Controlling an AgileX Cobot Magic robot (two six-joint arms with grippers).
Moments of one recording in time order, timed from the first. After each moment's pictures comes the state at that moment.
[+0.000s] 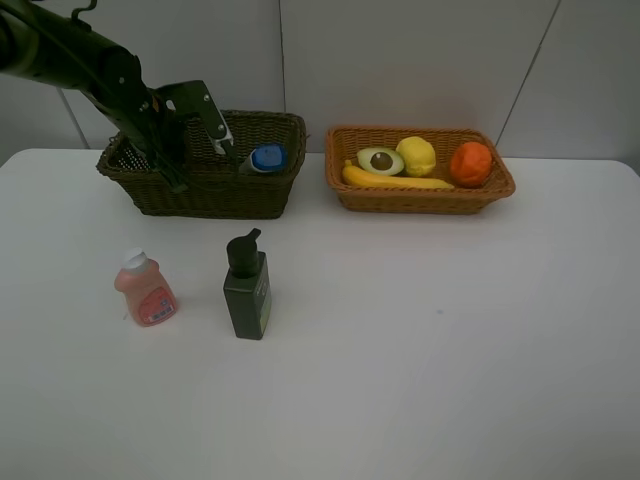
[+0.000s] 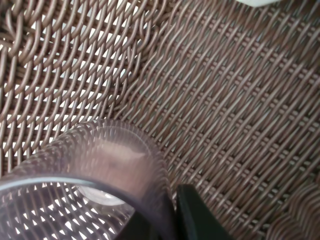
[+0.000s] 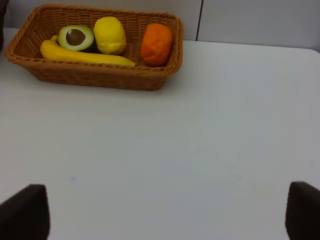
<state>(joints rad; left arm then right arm) -0.24 2.10 -1.38 0.28 0.38 0.55 -0.04 0.00 -0.52 0.04 1.04 -0.17</state>
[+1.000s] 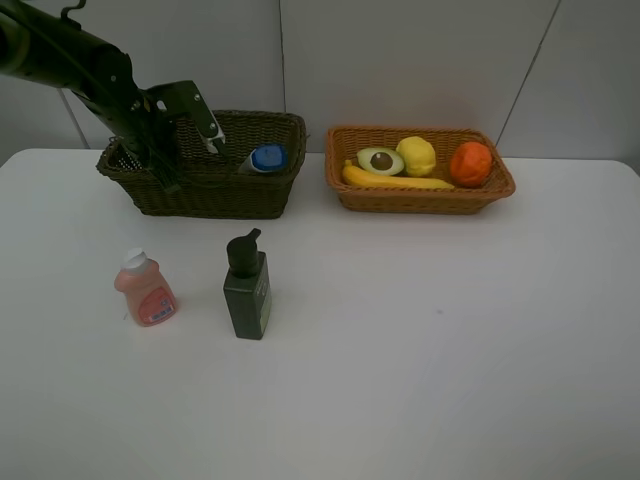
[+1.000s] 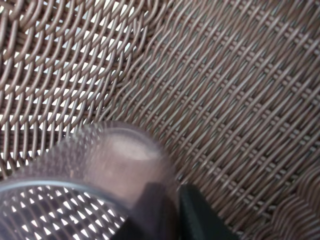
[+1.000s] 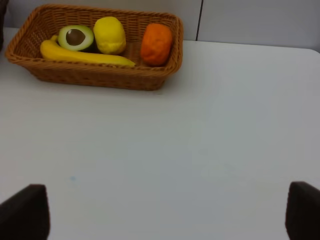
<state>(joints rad) -0.22 2.10 -1.38 0.25 0.40 0.55 -0.04 0.00 -0.52 0.04 1.04 -0.17</state>
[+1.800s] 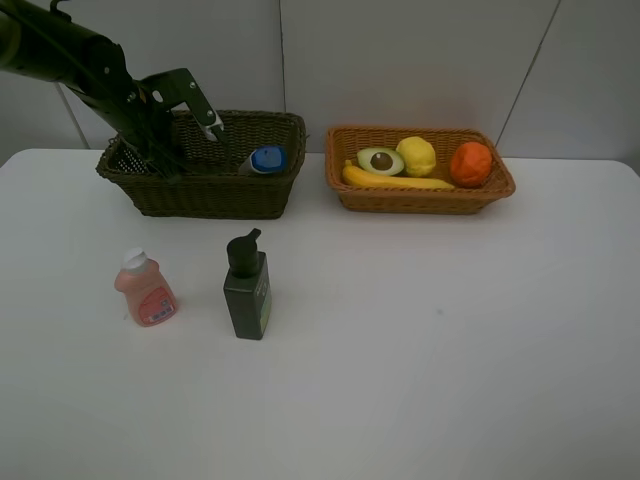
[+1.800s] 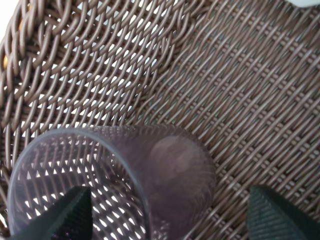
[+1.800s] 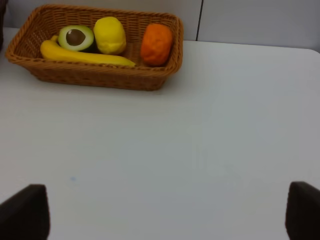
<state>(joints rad) -0.21 2.09 -1.39 0.21 0.37 0.56 -0.04 0.00 -0.52 0.04 1.04 -0.17</state>
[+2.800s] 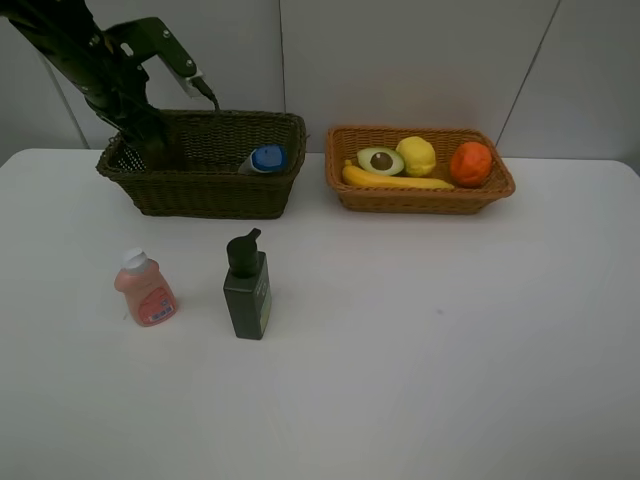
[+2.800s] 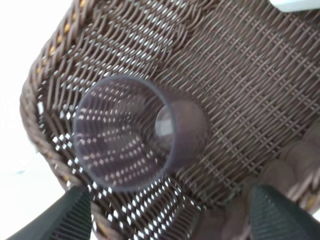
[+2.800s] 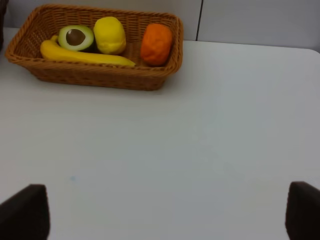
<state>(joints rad) -0.21 1.90 -1.39 0.15 0.58 0.50 -0.04 0.00 -0.52 0.04 1.04 -0.17</state>
